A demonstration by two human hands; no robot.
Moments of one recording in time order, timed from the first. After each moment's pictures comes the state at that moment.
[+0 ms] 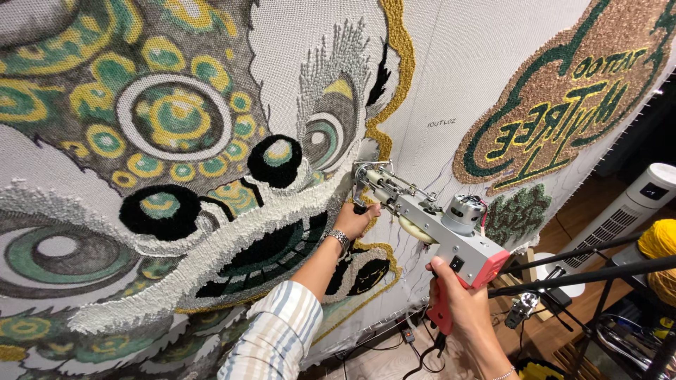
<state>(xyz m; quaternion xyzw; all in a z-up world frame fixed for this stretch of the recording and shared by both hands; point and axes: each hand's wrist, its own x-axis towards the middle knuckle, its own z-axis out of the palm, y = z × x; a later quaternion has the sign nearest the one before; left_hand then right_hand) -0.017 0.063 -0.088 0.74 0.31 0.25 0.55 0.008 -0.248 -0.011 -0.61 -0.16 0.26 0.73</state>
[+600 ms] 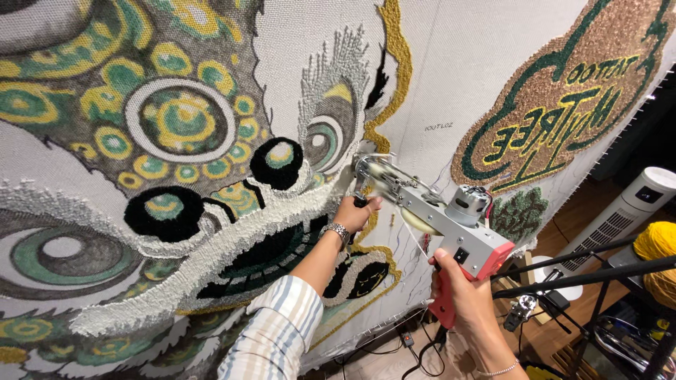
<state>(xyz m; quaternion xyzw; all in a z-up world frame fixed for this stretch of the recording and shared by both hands) -0.012 0.070 -0.068 0.75 0.31 0.25 0.53 0.010 -0.246 0.006 -0.58 -0.19 0.26 0.75</state>
